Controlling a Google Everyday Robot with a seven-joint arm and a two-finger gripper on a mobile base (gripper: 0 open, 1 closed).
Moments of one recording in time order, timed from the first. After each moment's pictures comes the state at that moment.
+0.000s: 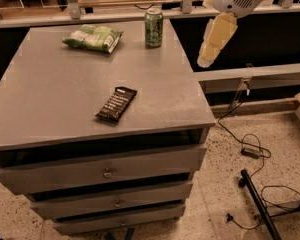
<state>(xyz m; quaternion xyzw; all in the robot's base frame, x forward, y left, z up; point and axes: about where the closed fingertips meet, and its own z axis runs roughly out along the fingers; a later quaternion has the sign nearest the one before) 0.602 -0.130 0.991 -0.64 0.73 0.01 0.25</state>
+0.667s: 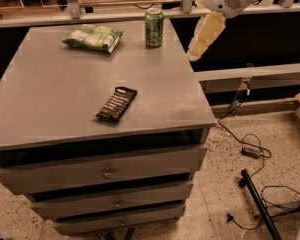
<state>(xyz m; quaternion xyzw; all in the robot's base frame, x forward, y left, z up) 0.636 -0.116 0.982 -0.62 0.73 0.05 0.29</state>
